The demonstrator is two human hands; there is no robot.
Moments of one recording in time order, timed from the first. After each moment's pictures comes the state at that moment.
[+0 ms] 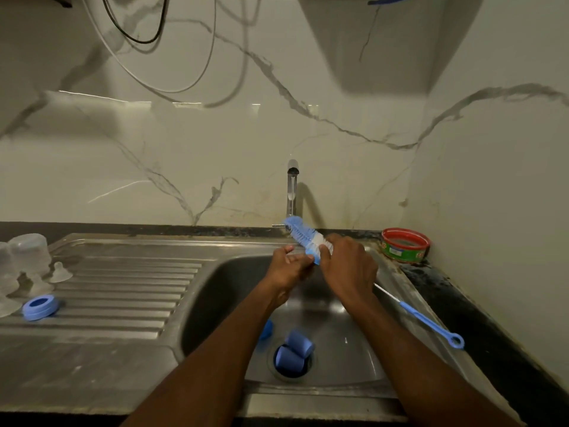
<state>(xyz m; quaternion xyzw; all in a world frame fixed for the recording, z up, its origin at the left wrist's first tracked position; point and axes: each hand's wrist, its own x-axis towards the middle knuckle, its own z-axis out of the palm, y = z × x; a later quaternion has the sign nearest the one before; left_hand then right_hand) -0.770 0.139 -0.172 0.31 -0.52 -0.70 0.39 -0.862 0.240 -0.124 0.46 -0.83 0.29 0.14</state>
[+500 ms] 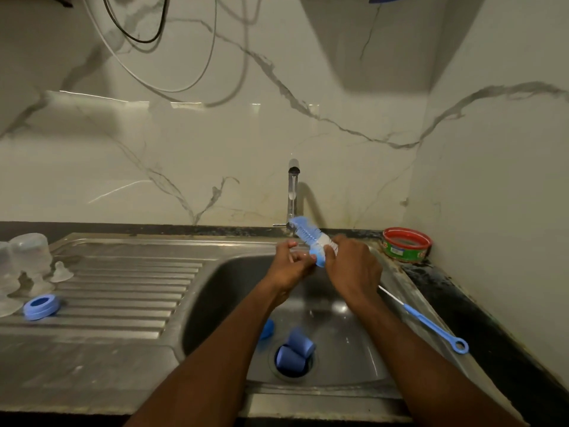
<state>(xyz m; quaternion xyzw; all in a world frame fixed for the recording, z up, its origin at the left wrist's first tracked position) -0.765 0.150 -0.163 0.31 -0.57 -0.66 0.39 -0.870 0.240 -0.127 0.45 -0.83 0.30 0.13</state>
